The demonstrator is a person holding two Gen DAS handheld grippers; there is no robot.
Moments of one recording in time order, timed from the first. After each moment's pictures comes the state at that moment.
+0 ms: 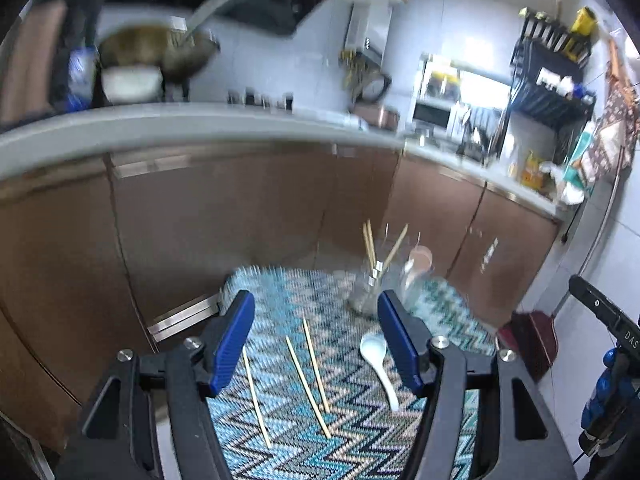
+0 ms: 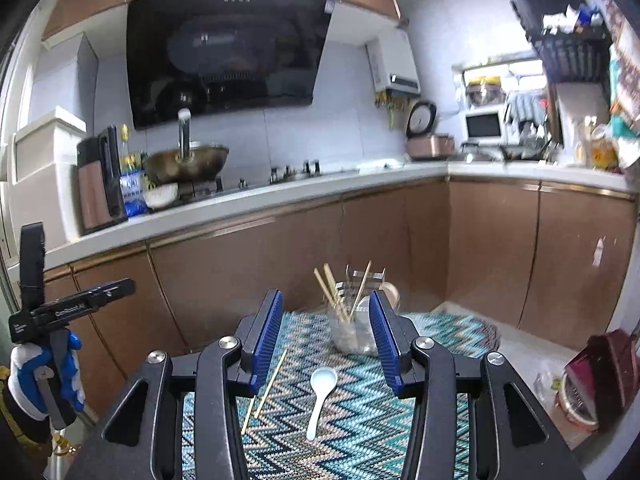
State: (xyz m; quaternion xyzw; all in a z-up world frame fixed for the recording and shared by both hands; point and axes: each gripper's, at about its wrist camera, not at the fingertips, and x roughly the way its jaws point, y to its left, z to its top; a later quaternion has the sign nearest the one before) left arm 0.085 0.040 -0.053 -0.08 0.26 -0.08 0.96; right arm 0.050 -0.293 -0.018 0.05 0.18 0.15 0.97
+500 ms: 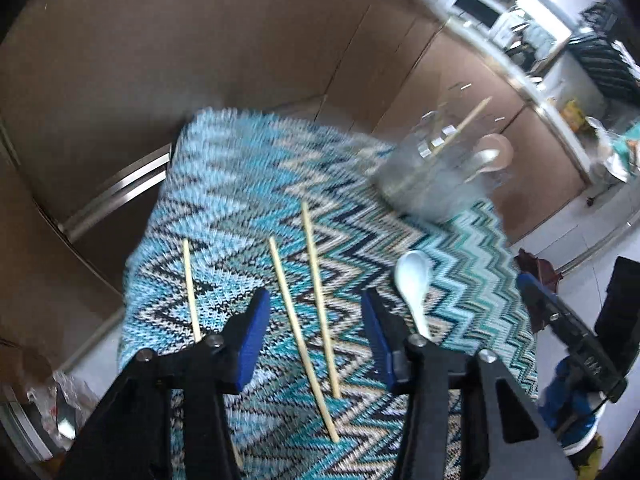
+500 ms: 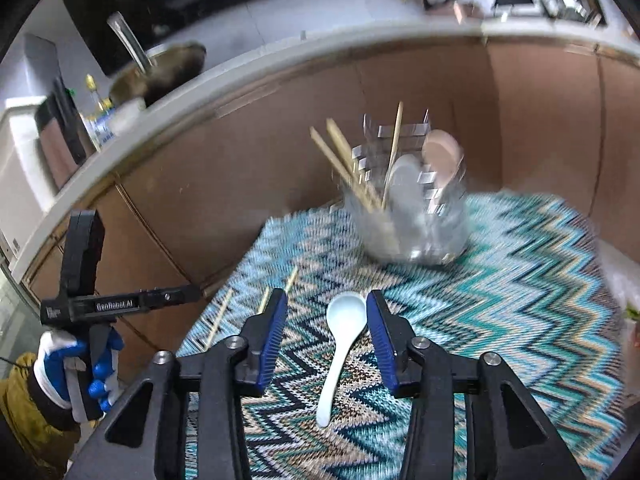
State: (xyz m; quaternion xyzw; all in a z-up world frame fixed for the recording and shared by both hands) left arm 0.237 0.030 -0.200 -0.14 0.50 -0.11 0.85; right arm 0.204 -0.268 -0.168 0.10 0.37 0.23 0.89
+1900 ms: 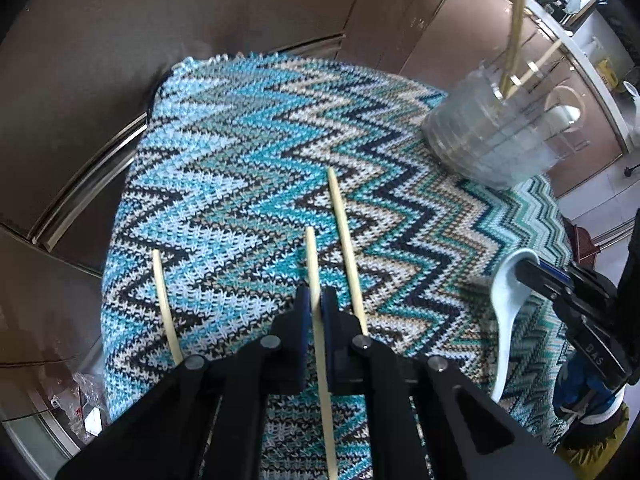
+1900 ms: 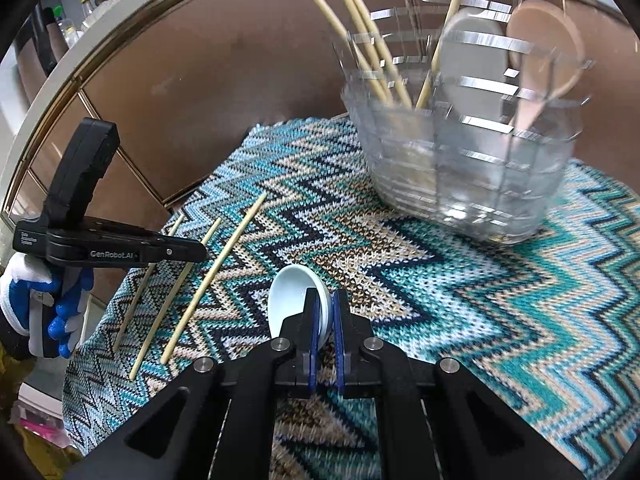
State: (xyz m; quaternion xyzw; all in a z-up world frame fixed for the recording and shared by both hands) left arm 0.289 0.010 -0.252 -0.08 0.57 -0.10 0.81; right arm 0.275 -0.244 -0.229 0.01 0.45 0.29 0.85
